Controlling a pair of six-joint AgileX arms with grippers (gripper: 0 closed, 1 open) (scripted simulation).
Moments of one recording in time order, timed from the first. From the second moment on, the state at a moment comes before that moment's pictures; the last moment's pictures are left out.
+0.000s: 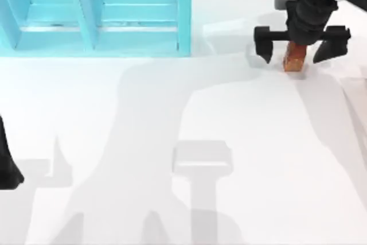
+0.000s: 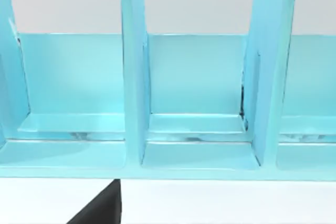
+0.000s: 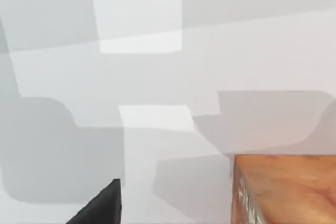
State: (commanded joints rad) left arm 0.00 0.00 0.00 0.00 0.00 0.00; right arm 0.22 2.56 2.21 -1.02 0.05 0.24
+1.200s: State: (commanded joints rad) left arm 0.00 0.00 0.00 0.00 0.00 0.00; right arm 0.22 2.56 2.21 -1.02 0.05 0.24
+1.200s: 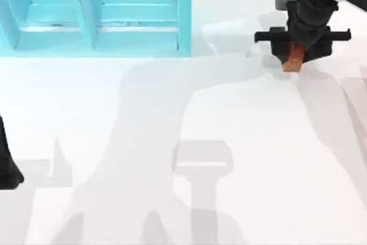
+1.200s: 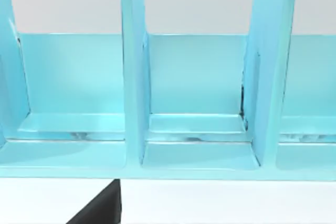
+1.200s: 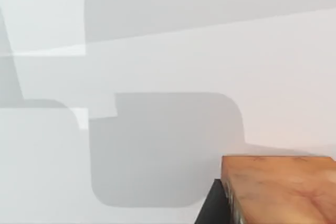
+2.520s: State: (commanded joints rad) left arm 0.00 0.00 0.00 0.00 0.00 0.00; right arm 0.22 2.71 2.90 -1.57 0.06 0.24
